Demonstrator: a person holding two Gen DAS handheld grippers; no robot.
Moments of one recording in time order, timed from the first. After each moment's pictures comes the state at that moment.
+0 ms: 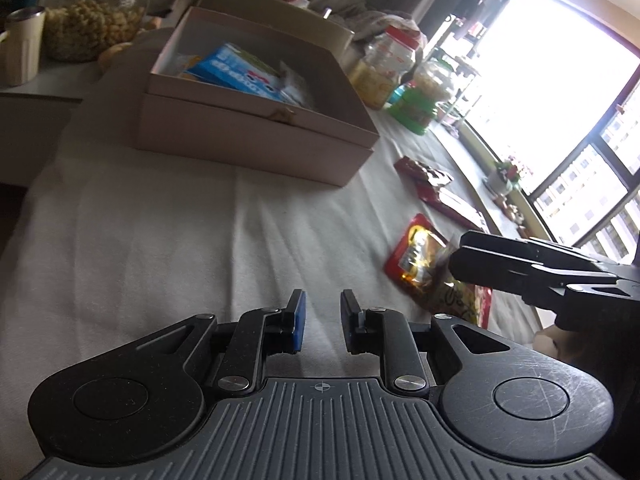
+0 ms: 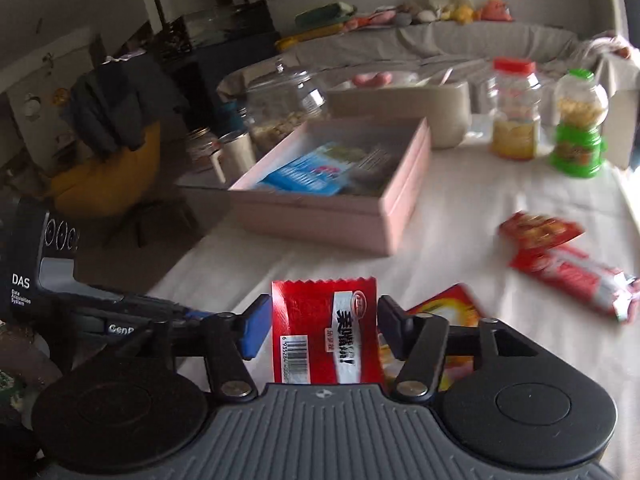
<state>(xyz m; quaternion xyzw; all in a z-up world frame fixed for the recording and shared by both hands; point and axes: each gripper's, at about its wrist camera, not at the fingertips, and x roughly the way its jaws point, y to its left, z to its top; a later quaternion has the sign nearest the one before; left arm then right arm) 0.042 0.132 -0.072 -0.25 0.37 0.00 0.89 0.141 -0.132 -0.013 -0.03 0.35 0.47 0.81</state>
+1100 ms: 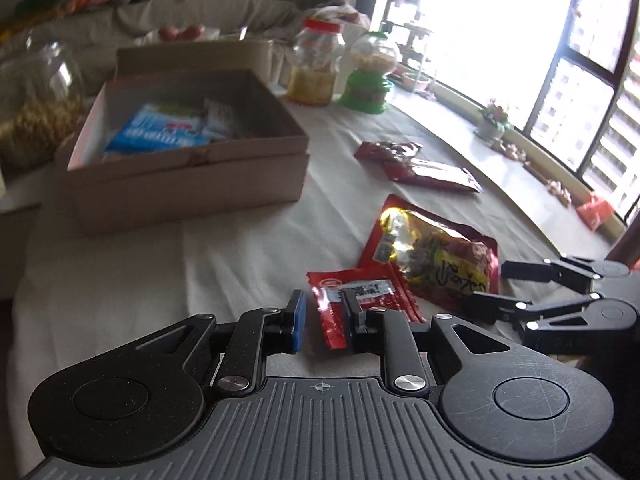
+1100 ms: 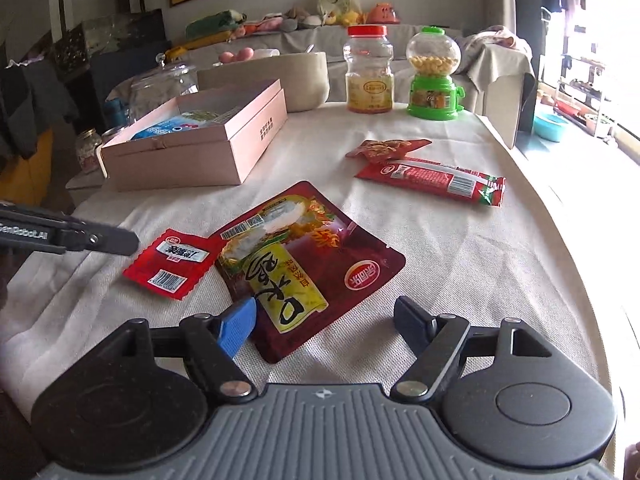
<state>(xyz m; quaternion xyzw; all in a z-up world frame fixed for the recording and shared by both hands) 0.063 0.078 -0.059 -0.07 0.36 -0.04 0.93 0.122 -0.209 -0.074 -0.04 0.33 0.30 0.89</state>
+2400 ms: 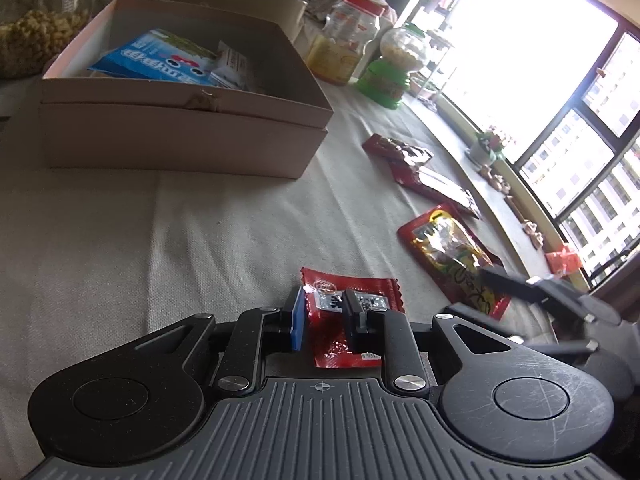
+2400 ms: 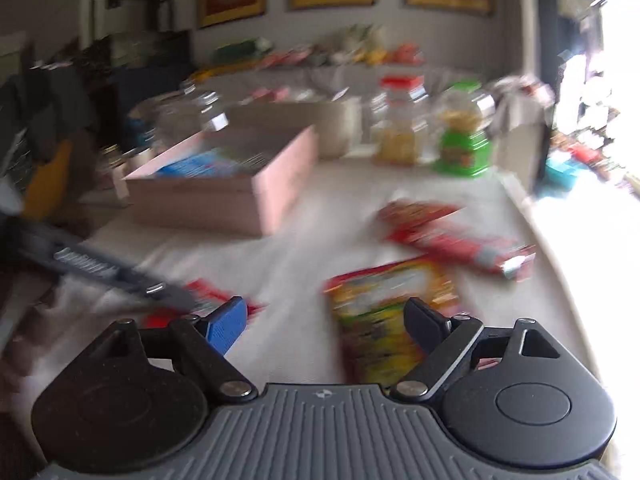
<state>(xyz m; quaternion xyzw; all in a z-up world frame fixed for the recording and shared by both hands) 0.091 0.104 -0.086 -0.22 0.39 -0.05 0.89 0.121 -0.174 -0.058 -0.06 0.30 0.36 0.88</state>
